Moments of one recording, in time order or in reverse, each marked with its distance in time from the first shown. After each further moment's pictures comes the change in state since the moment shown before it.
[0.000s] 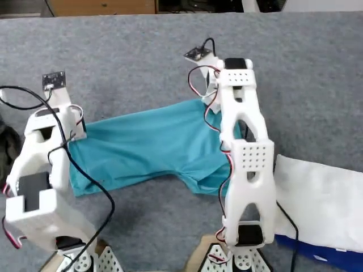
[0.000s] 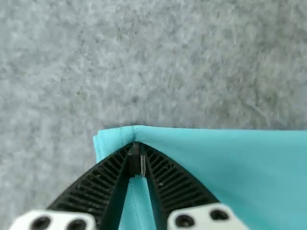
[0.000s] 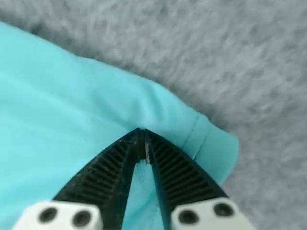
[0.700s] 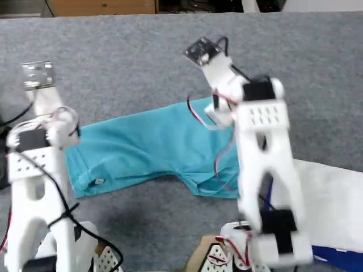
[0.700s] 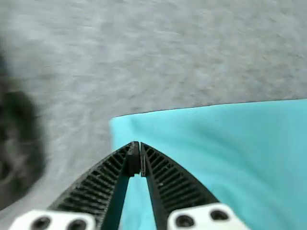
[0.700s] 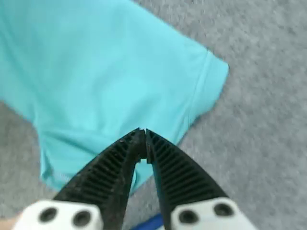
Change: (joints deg) left arm 3.3 -43.7 13.0 14.2 -1.0; right arm -4.4 -62.9 51.9 -2.3 -5.2
